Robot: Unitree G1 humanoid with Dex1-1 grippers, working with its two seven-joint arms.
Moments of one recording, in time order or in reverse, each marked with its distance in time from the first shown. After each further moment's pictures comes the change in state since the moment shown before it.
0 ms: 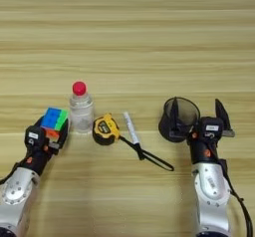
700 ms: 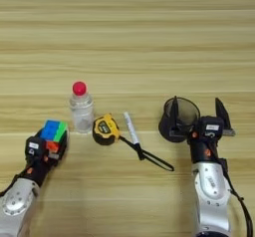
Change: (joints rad) left arm 0.018 -0.004 -0.005 0.069 0.000 0.010 0.040; right arm 0.003 0.000 0.001 -0.016 0.000 0.005 0.001
